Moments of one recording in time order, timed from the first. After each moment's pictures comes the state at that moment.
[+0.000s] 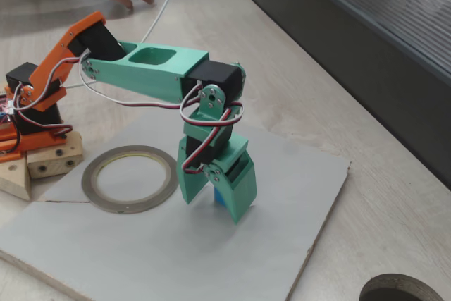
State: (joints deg) arm -5.4 44.4 40.7 104.2 100.7
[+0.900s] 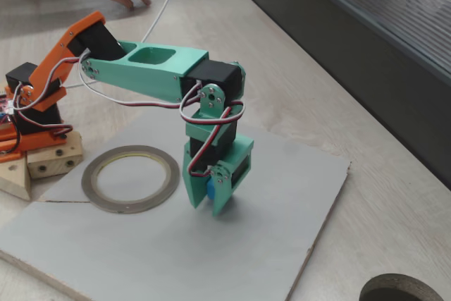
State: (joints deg) arm -5.4 44.4 40.5 95.4 100.1
